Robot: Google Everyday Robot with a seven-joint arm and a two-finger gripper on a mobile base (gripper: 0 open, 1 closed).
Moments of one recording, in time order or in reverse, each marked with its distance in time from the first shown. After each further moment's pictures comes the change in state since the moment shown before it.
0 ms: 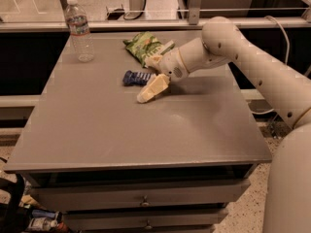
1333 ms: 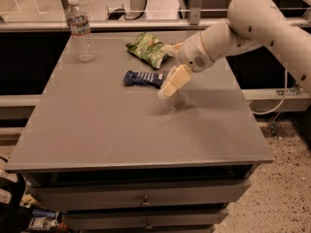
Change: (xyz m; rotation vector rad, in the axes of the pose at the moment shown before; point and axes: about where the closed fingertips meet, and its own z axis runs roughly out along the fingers) arm -0.012 0.024 -0.082 0.149 0.130 -0.026
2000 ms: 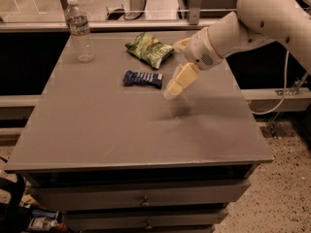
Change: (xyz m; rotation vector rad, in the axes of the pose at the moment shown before) arm -0.004 0.010 -0.026 0.064 0.054 -0.023
